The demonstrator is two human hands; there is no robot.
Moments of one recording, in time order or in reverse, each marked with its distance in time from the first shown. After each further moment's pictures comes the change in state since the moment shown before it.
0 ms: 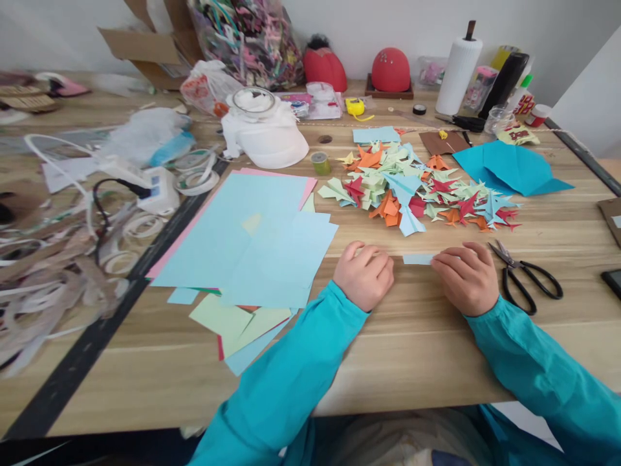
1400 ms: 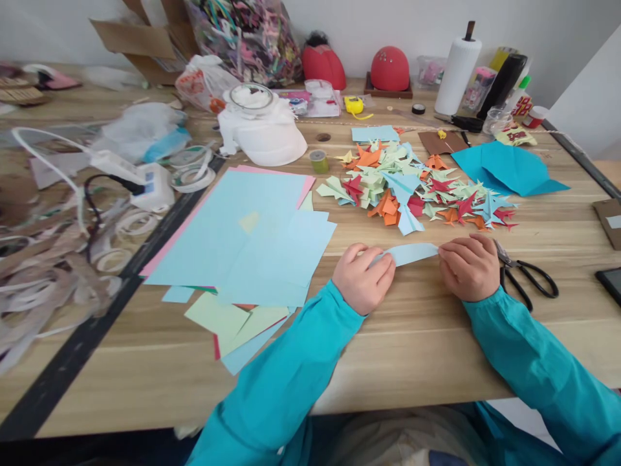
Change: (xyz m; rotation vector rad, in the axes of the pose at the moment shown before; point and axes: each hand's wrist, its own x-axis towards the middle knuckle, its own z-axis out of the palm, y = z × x) left_hand -0.002 0.000 -0.002 0.008 0.055 0.063; right_hand -0.005 0.018 0.009 -0.044 0.029 0.082
